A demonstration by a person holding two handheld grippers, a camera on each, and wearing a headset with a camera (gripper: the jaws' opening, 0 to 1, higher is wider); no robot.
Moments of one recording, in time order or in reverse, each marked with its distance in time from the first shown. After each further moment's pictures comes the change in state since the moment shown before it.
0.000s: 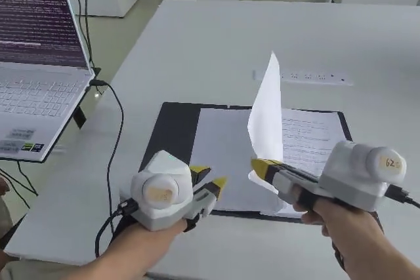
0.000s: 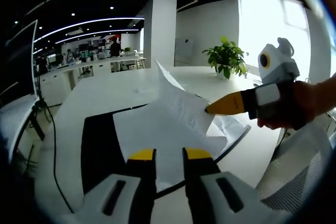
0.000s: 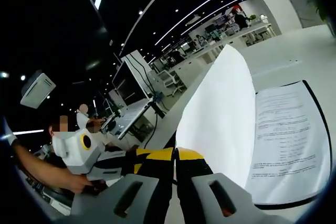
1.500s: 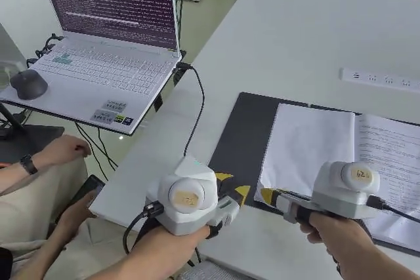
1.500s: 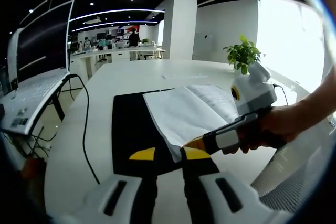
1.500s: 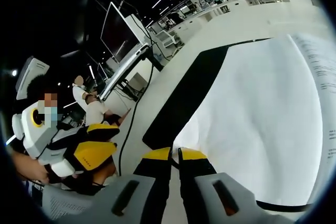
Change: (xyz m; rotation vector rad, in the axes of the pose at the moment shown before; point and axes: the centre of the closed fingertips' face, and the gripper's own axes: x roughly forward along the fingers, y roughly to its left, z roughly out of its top) left arm -0.043 0.051 -0.039 -0.089 0.053 0.113; right arm 0.096 0.000 -0.108 0.032 0.312 0.002
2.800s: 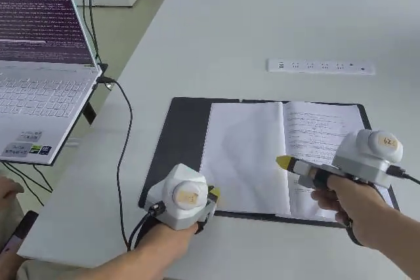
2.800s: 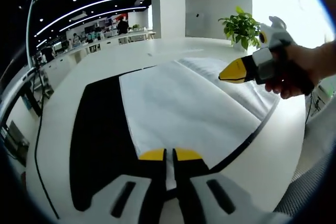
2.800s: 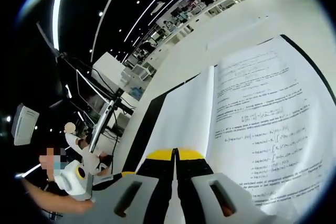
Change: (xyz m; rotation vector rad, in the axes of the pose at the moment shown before) left arm 0.101 -0.025 -0.038 0.080 0.131 0.010; right arm -0.093 -0.126 0.077 0.250 -0.233 -0.110
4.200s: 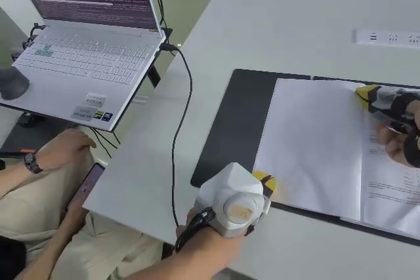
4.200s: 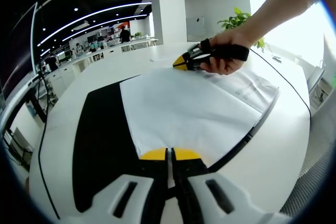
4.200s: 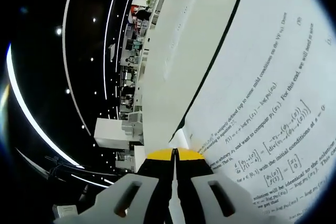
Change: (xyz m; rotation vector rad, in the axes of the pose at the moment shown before) left arm 0.008 0.000 0.000 0.074 -0.045 0.028; right arm 0.118 -0.072 0.116 0.653 -0.167 0.005
